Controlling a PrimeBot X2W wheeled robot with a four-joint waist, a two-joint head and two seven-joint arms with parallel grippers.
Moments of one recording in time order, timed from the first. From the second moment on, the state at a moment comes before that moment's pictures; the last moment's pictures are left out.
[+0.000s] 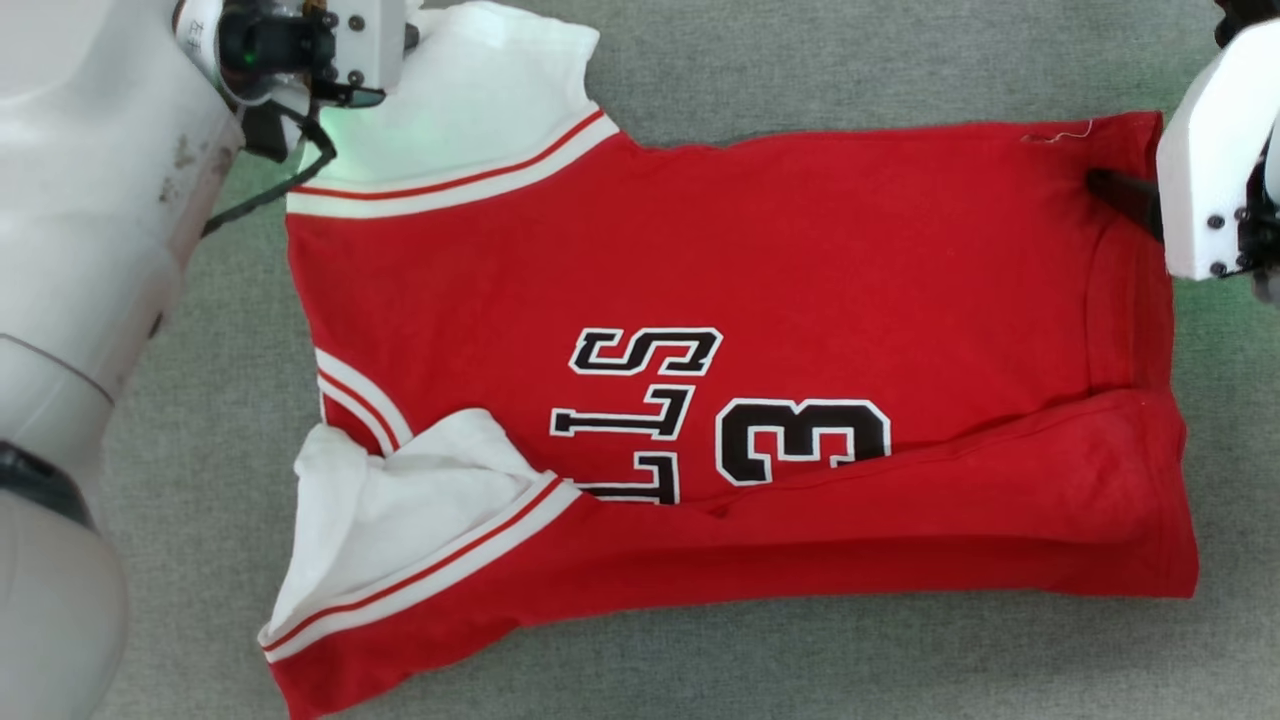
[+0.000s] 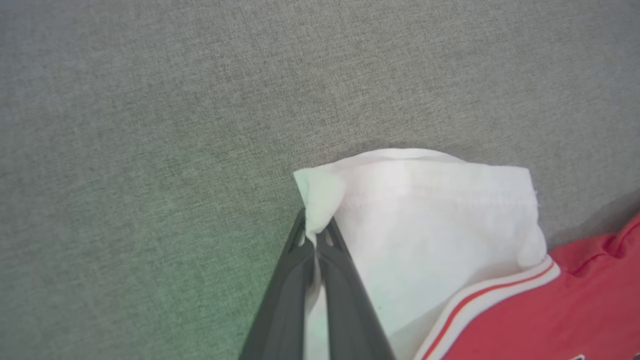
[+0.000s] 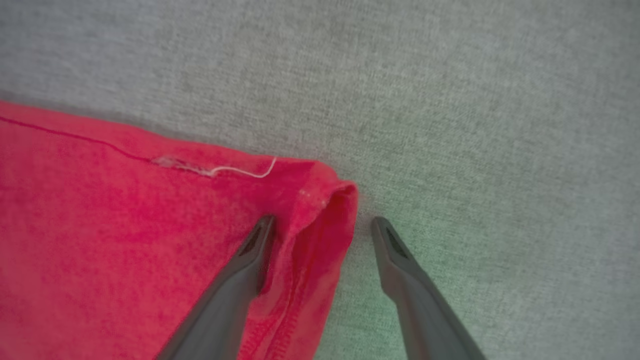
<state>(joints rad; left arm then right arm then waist) -1.60 0.37 -1.17 1.05 -1.32 -0.09 0.73 -0.92 -0.39 0.19 0.28 0.43 0.13 1.11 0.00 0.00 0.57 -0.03</state>
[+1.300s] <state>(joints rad) -1.25 0.70 -1.14 0.38 -1.48 0.04 0.79 -0.46 -0.56 0.10 0.03 0.63 0.13 0.98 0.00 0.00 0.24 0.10</state>
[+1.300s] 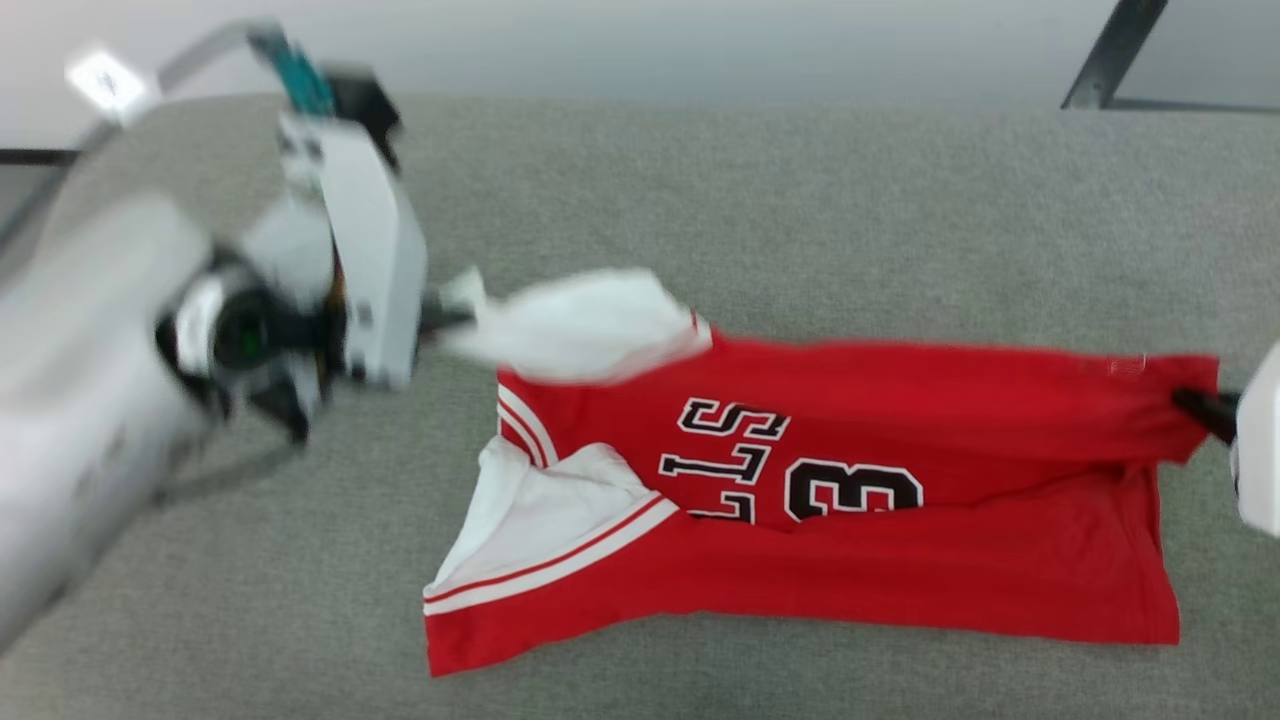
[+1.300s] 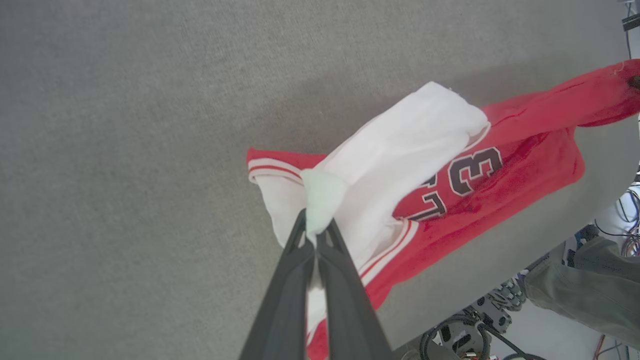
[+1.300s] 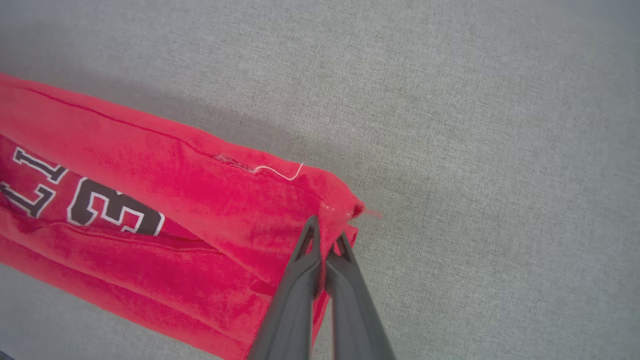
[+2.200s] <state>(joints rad) -0.98 0.86 -1.23 -0.08 -1.52 0.34 0.82 -0.20 -0.42 -0.01 -0.13 0.58 0.13 1.15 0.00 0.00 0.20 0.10</state>
